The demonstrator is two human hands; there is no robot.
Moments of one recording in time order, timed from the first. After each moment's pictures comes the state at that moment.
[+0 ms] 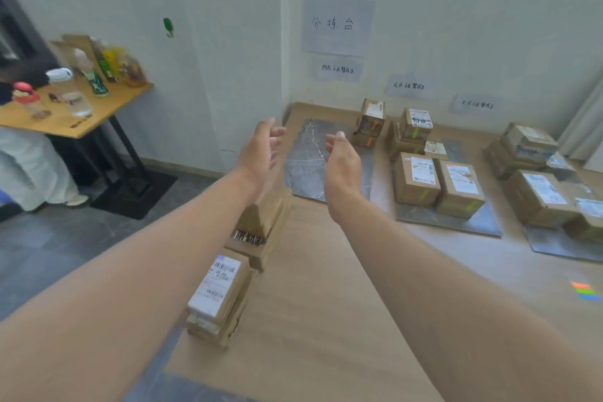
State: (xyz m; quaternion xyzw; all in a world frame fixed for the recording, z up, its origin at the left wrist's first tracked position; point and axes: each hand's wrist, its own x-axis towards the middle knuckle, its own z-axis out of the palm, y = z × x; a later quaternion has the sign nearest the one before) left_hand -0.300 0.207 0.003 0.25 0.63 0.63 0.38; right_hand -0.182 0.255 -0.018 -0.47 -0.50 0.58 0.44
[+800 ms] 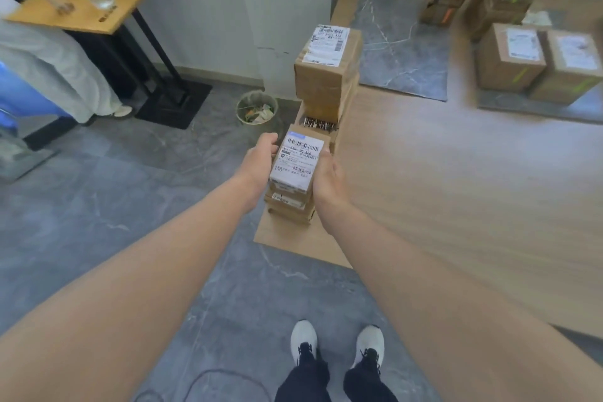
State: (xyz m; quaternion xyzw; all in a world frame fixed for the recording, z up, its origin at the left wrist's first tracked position) left_hand -0.370 0.000 -0.167 0.14 0.74 0.46 0.47; right_hand -0.262 0.038 -0.199 -0.56 -0.46 0.65 0.25
